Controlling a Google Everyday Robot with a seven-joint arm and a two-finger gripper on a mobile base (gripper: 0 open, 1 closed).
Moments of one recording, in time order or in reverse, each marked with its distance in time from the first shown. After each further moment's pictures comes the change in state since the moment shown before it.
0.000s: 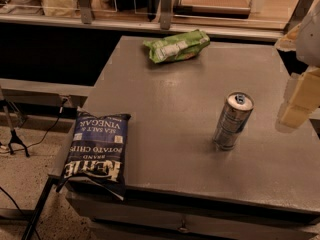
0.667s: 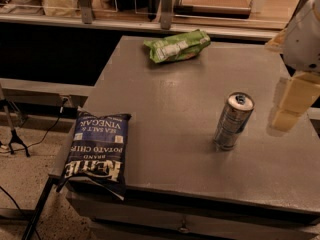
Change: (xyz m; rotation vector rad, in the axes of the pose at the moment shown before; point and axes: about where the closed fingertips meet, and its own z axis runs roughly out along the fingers) arm -0.015 0.007 0.009 -0.019 0.000 -0.058
